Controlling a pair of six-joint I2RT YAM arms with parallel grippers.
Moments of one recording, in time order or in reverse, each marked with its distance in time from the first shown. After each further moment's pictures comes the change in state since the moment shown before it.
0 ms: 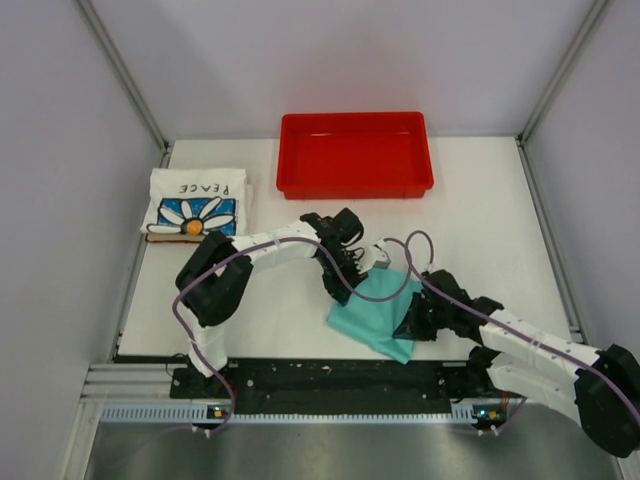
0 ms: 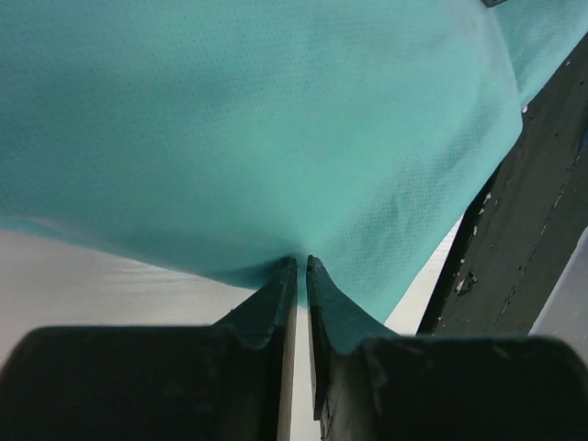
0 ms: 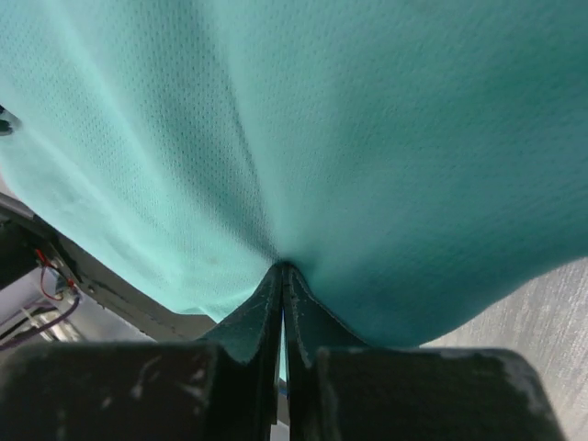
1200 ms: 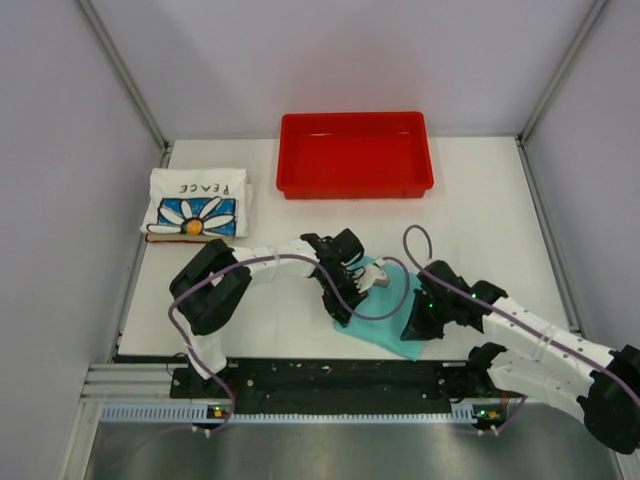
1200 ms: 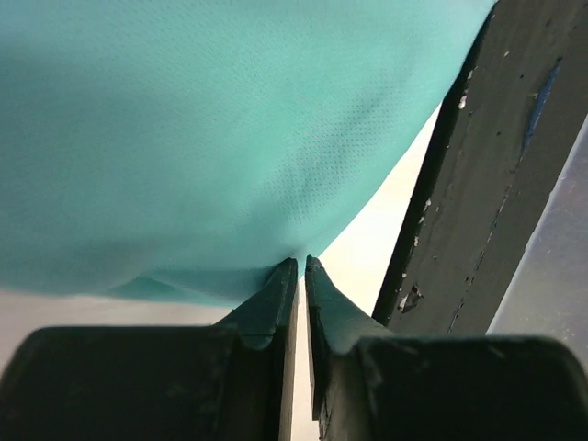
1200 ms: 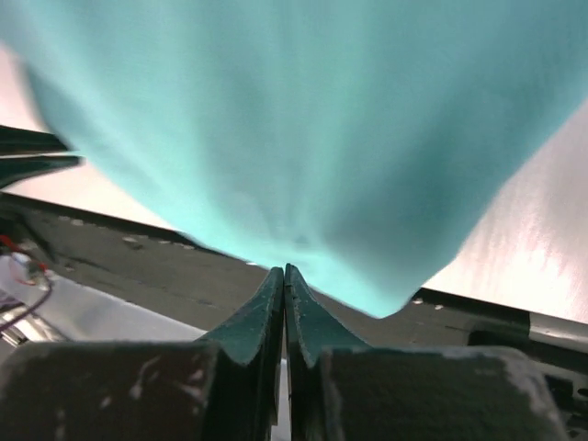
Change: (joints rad) left arm -0.082 -0.020 -0.183 0.130 0.075 -0.125; right arm 0.043 -0.008 0.127 -0.328 0.029 0.031
